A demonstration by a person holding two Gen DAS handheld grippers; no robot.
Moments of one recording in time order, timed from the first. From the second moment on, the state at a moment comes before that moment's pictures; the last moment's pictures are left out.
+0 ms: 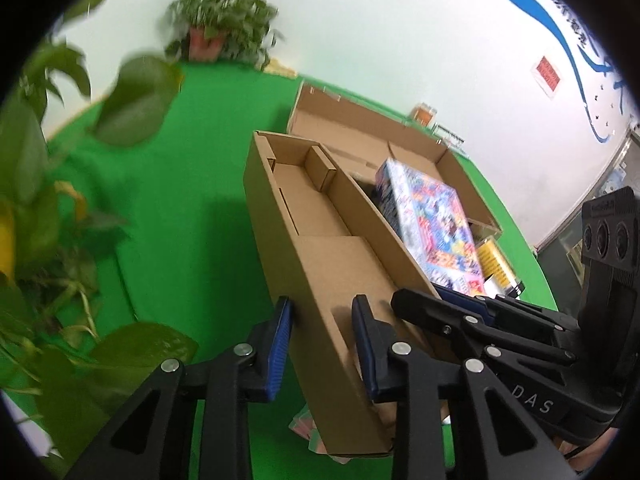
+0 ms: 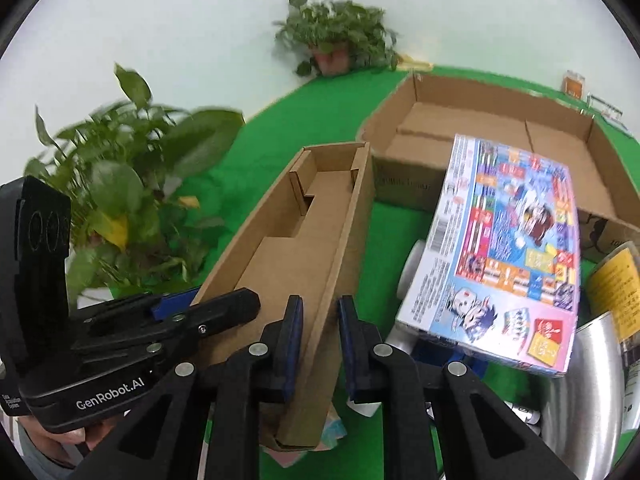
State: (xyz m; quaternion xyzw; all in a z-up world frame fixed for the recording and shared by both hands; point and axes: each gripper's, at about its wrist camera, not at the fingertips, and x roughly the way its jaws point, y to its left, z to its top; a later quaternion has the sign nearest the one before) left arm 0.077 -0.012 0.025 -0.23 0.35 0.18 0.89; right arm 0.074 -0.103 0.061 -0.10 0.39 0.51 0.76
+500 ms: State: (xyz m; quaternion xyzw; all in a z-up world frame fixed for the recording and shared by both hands) left arm 0.169 0.003 0.129 -0.16 0.26 0.14 0.94; right arm 0.157 -0.114 0.193 -0.04 0.32 0.47 0.82
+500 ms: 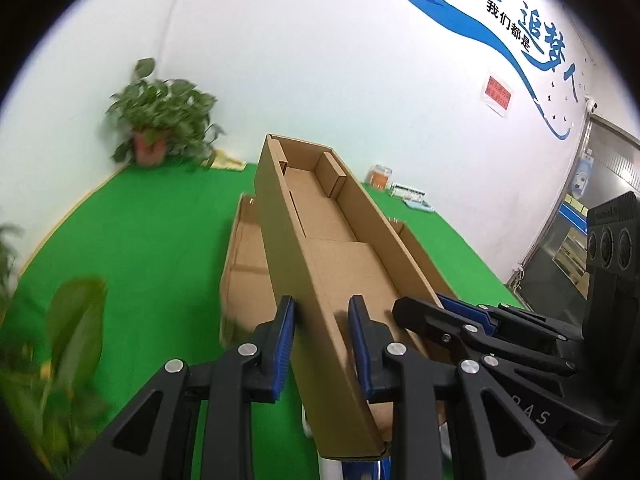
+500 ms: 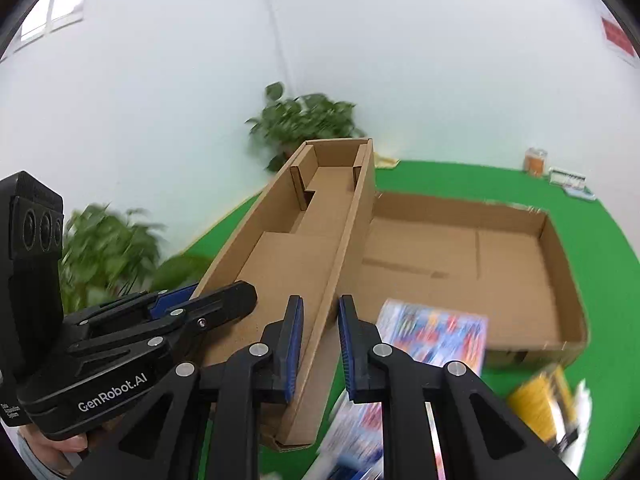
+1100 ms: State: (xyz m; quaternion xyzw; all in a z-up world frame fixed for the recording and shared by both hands) left arm 0.273 0.125 0.072 -0.18 0.38 0.13 0.90; right arm 0.350 0.048 0.096 -0.04 0.49 0.44 0.75
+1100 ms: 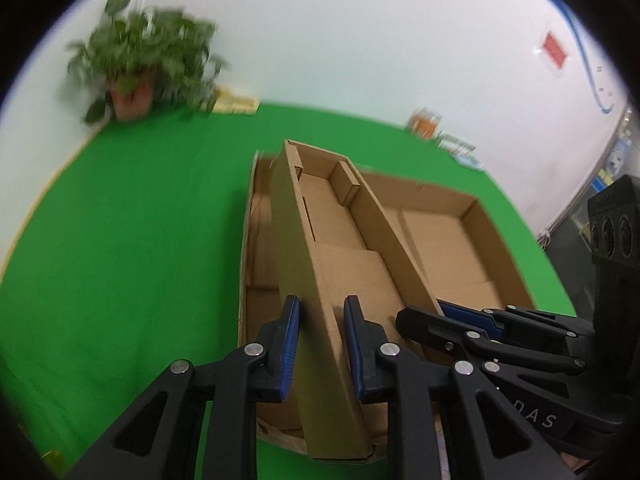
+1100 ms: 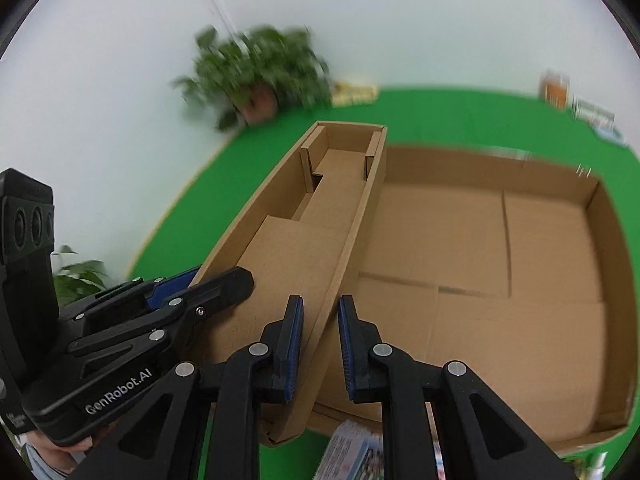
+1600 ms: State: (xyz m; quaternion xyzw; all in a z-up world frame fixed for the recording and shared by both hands) left arm 0.267 0.132 0.068 -0.13 0.42 0.17 0.88; right arm 0.394 0.089 0.029 -0.06 0.56 0.41 0.72
